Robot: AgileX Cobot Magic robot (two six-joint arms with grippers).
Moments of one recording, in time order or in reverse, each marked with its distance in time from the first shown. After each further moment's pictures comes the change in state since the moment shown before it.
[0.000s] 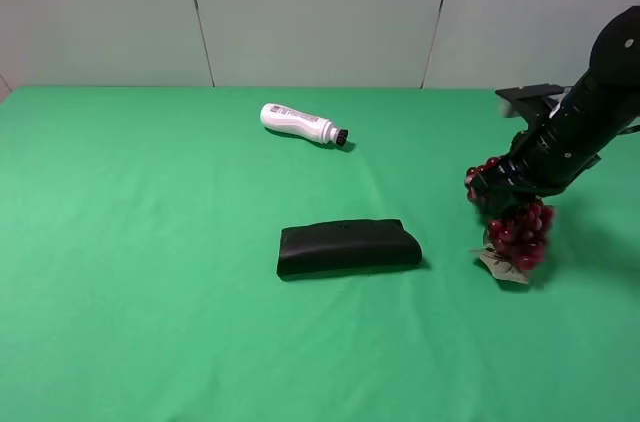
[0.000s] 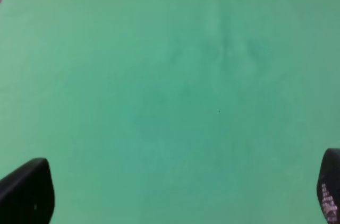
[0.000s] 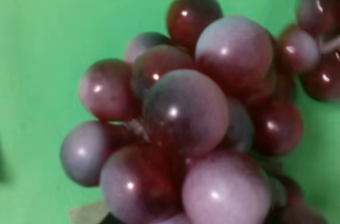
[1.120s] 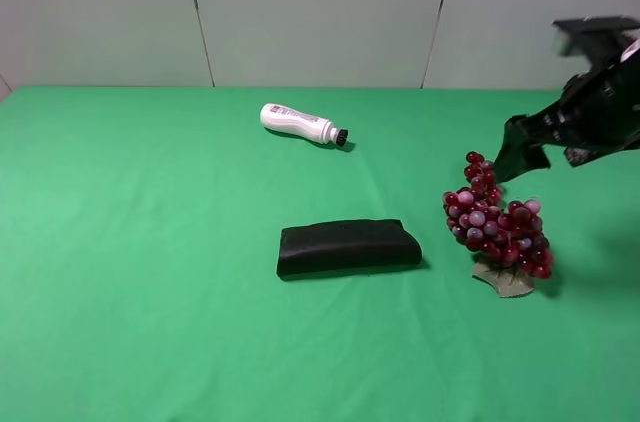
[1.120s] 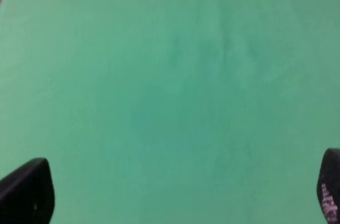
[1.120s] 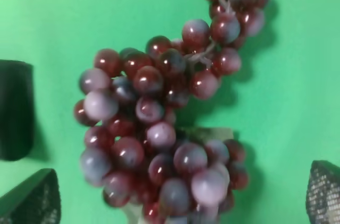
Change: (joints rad) left arm 0.000 0.000 0.000 0.001 0.000 0.000; right arm 0.000 -0.334 -0.004 -0.028 0.139 0.095
